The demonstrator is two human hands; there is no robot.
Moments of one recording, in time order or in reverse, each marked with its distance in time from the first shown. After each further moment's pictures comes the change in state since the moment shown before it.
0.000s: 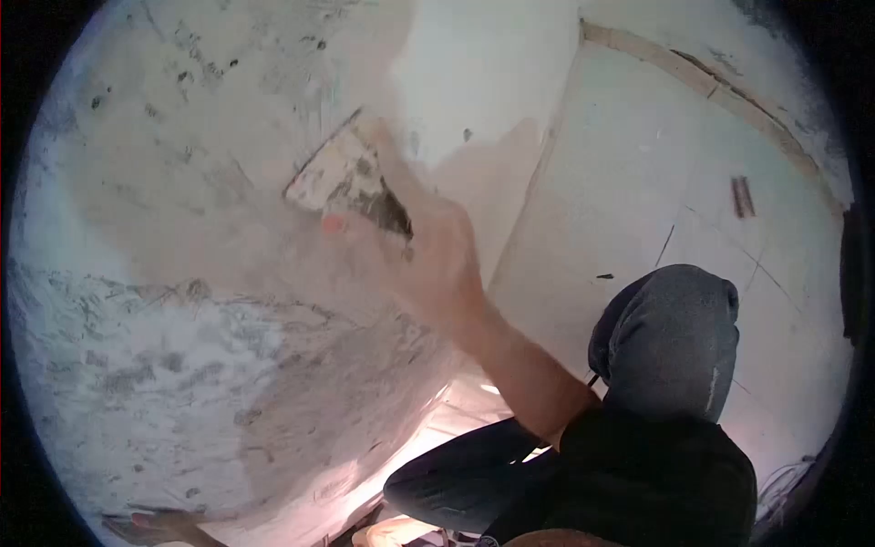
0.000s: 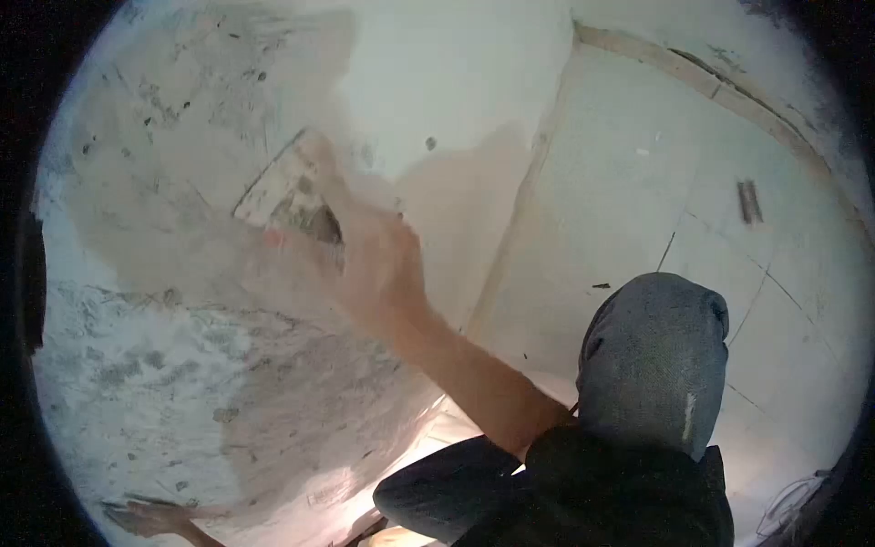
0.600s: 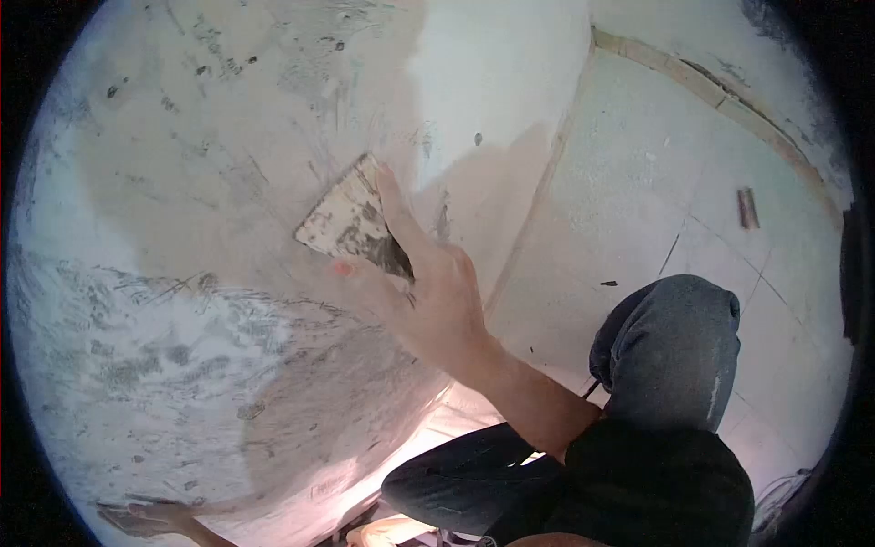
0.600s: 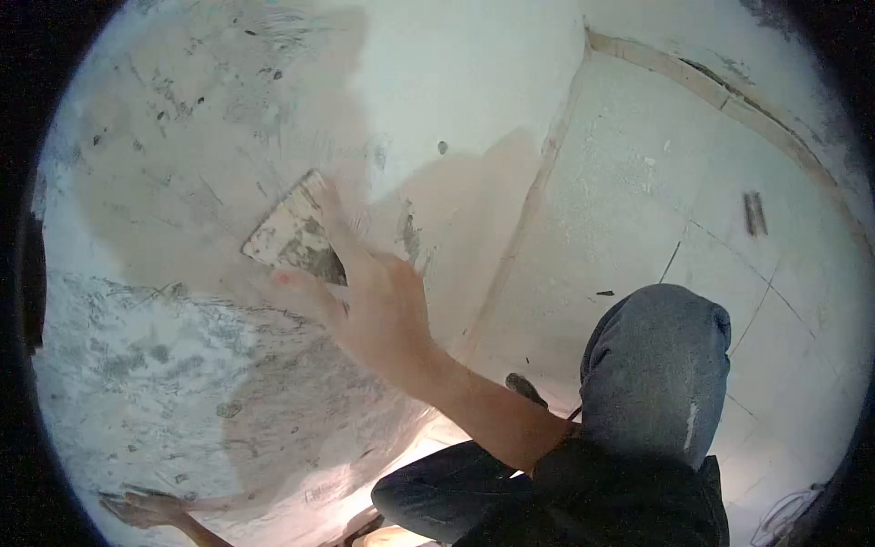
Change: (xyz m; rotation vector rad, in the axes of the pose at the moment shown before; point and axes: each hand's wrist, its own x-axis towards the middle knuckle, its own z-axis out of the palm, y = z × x) left_hand -0.003 -0.004 0.002 0.182 0.040 -0.036; right_hand -0.008 0.016 0.018 0.164 0.135 -0.164
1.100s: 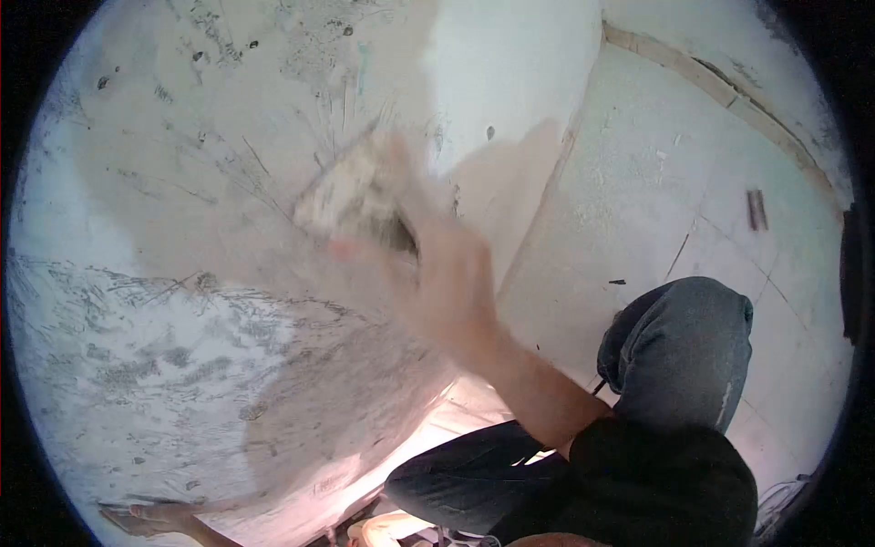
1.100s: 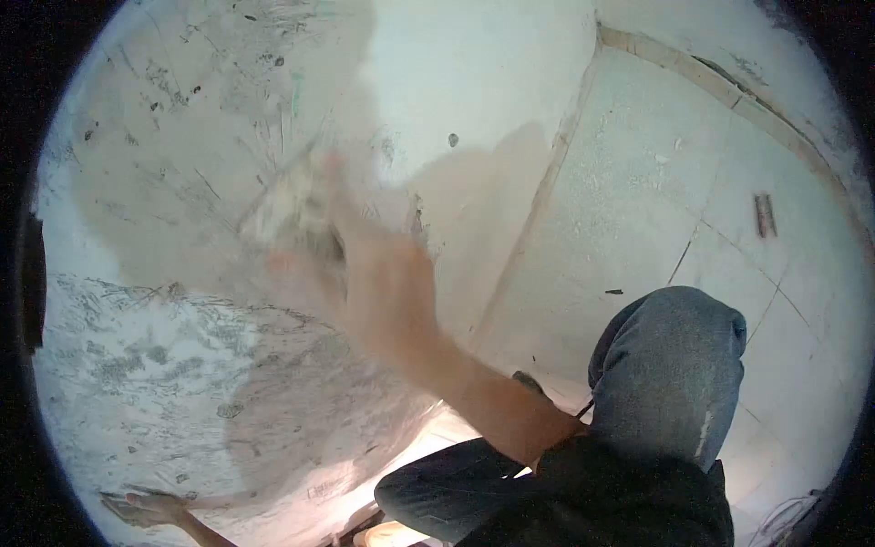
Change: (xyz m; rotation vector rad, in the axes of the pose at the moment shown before) left_hand -0.001 -0.033 0.007 -0.034 -0.033 0.064; right_hand 0.003 0.011 0.016 -0.176 0.114 -0.151
